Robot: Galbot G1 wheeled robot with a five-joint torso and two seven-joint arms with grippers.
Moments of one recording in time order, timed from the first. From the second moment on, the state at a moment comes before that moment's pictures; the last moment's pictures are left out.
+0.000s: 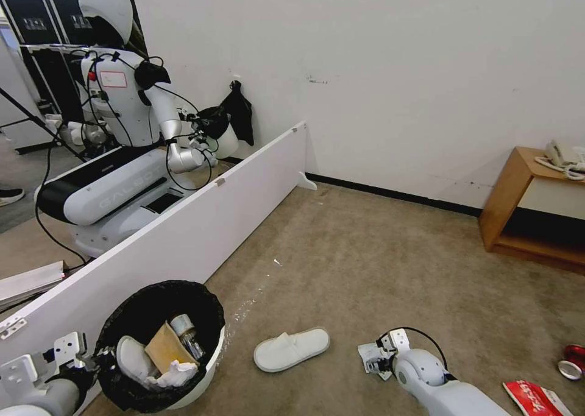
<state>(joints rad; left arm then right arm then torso) 1.63 -1.17 -0.95 -2.20 -1.07 0.74 -0.48 -0.83 1.06 -0.13 1.18 0.74 -0.62 0.30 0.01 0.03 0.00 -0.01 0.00</state>
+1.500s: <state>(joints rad) 1.62 -1.16 -0.93 -2.18 -1.06 0.74 -0.48 -0.82 1.14 -0.05 0.95 0.58 -0.53 0.25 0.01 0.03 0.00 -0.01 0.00</state>
